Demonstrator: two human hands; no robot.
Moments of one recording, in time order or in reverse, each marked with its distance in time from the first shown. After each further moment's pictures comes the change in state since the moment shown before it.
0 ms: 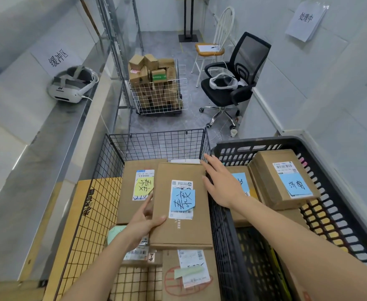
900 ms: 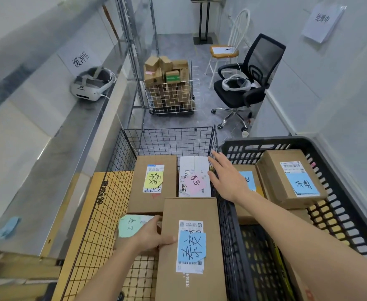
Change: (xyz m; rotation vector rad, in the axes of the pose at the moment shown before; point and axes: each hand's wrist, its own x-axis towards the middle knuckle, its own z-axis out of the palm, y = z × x) left_hand -0.038 -0.033 0.002 0.485 -0.043 -0.149; right_hand -0.002 -0.001 0.002 -0.041 -0.001 -0.002
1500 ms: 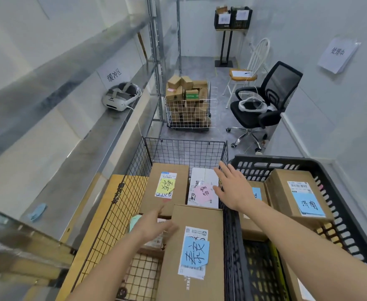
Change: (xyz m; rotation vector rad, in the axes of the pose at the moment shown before) left_hand -0.053 0.033 -0.009 0.193 0.315 0.184; right_hand -0.009 -0.021 -0.026 -0.331 -0.080 -0.082
